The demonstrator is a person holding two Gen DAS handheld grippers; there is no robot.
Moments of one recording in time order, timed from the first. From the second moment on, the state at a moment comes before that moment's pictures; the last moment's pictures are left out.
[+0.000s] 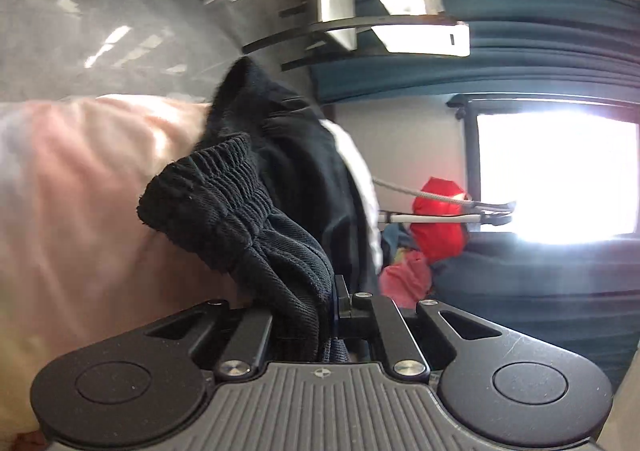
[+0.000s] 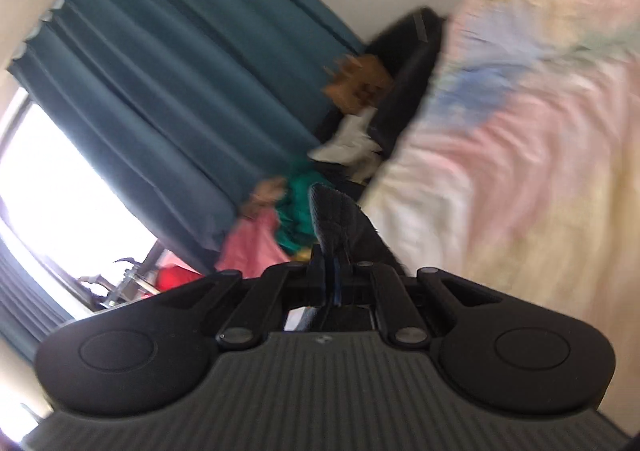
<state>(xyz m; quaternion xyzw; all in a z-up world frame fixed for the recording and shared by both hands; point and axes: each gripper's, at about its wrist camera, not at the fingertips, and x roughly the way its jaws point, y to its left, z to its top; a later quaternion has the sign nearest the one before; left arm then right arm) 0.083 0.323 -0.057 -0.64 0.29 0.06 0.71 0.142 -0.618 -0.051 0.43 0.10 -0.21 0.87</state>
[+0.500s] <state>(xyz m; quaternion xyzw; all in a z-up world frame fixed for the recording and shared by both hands) 0.049 0.327 -0.116 -0.44 0.40 0.08 0.80 0.065 -0.607 -0.193 0.32 0.27 -0.29 0.86</state>
